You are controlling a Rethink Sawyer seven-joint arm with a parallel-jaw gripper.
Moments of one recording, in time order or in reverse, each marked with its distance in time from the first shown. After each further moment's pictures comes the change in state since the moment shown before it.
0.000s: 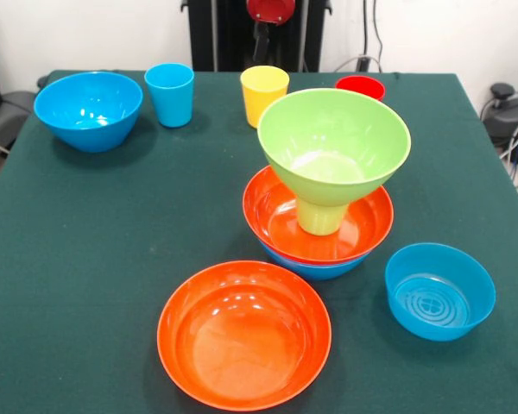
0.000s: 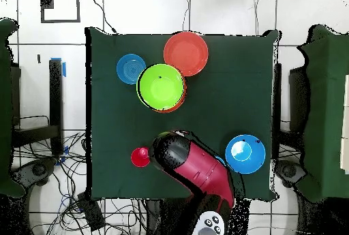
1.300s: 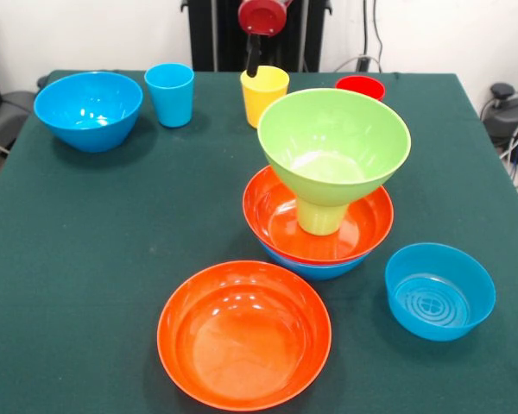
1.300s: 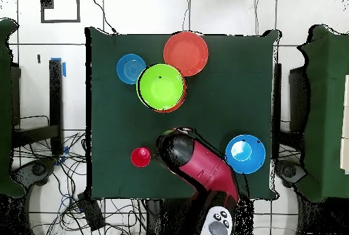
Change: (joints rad) arm -0.057 0.000 0.051 0.008 -0.016 -0.072 0.000
